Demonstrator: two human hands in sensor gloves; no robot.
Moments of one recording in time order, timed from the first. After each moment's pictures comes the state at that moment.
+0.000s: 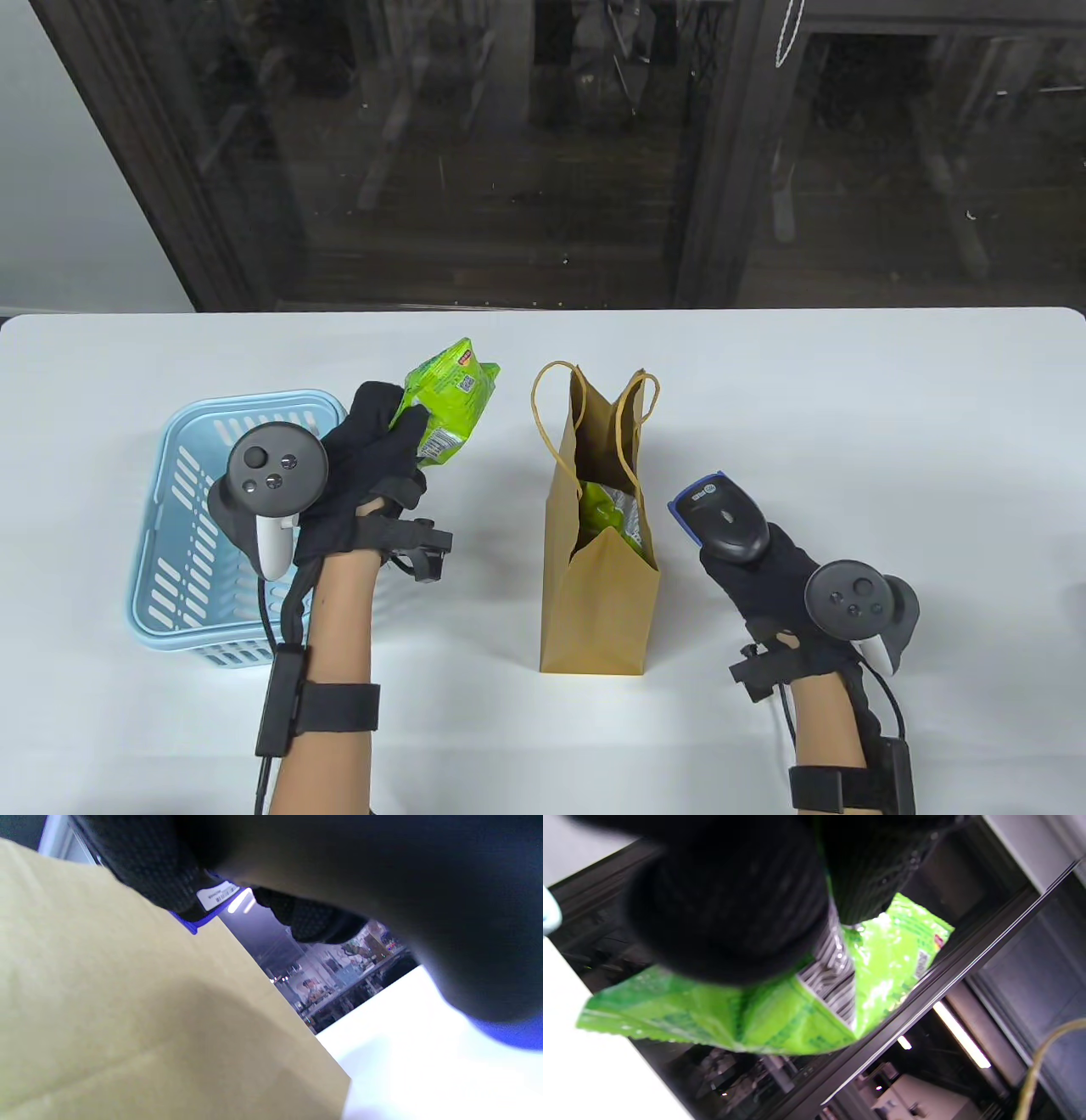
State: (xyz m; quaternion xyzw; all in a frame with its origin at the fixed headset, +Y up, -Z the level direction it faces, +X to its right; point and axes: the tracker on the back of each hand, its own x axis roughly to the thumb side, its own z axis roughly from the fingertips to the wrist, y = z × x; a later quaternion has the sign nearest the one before) left_hand -0.224 -0.559 -0.343 0.20 -0.02 0.48 0.86; right_hand 0.227 -0.705 -0.306 0.11 -0.17 0.90 0.40
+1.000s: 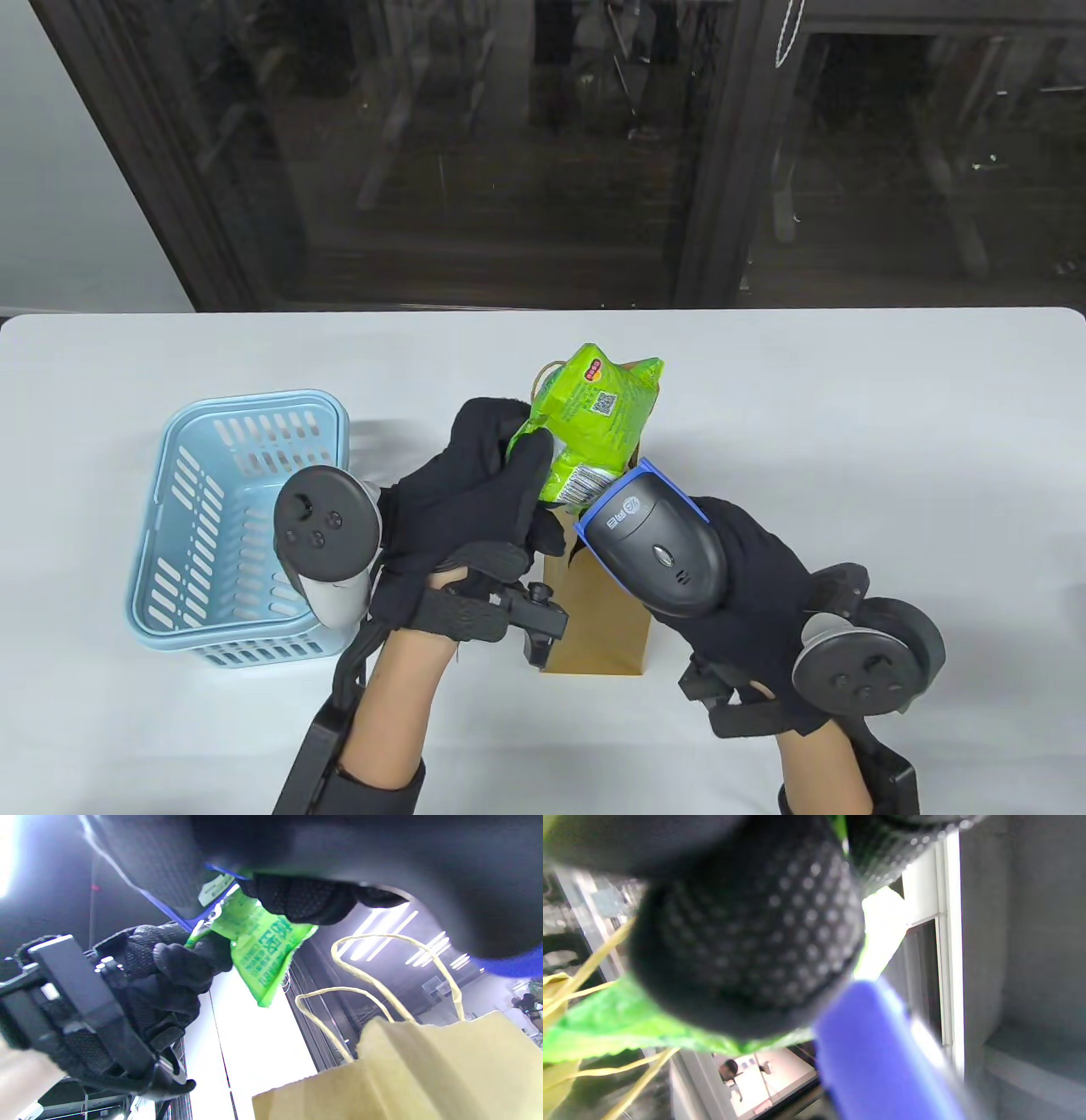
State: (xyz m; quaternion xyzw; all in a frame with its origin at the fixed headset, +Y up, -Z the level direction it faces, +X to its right) left_hand -0.128 -0.485 -0.269 0.18 -0.21 0.59 0.76; right_hand 0.140 -0.534 -0.218 0.29 -0.31 0.83 0.37
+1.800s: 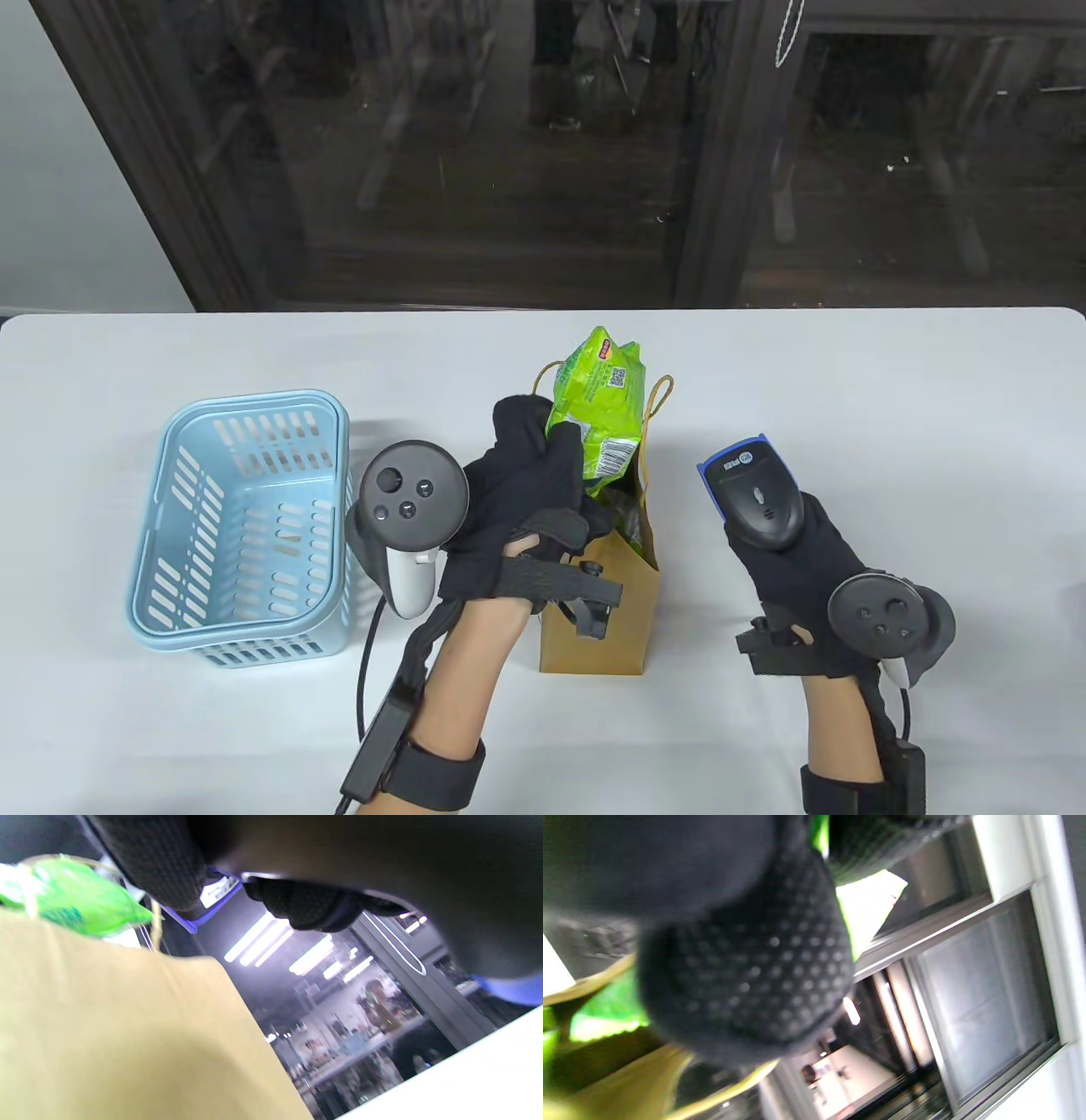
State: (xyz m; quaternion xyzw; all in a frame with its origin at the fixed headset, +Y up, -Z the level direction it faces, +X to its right) left_hand -0.095 -0.509 -0.293 0.12 -0.08 0.54 0.83; right_hand 0.228 -0.667 -0.291 0.08 -0.27 0.89 0.35
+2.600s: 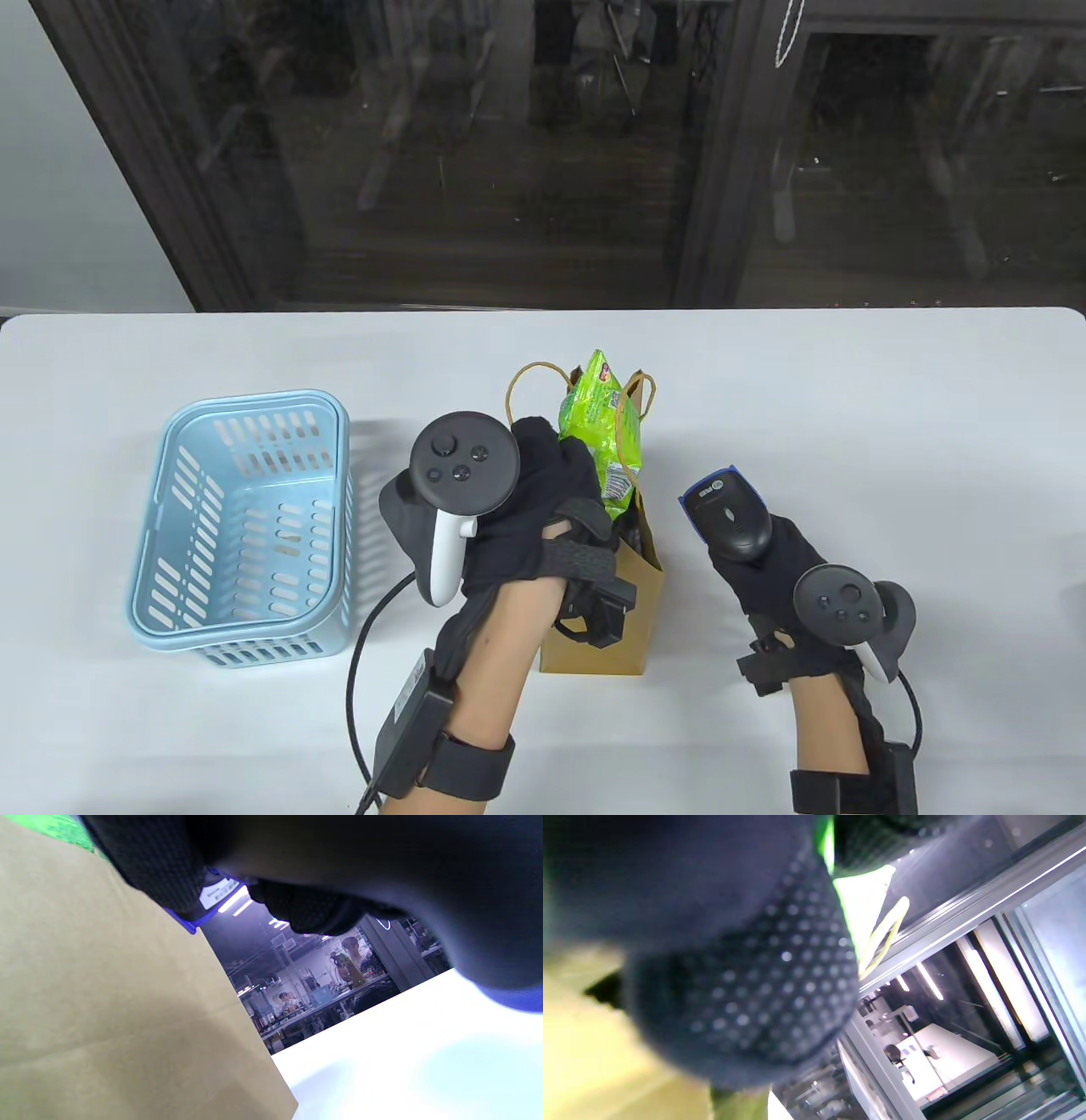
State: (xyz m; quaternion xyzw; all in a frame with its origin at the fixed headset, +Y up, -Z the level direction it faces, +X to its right) left_hand -0.080 -0.510 -0.298 0.03 0.02 0.47 0.88; right_hand 0.225 -0.702 -0.302 0.07 -0.19 0.93 0.30
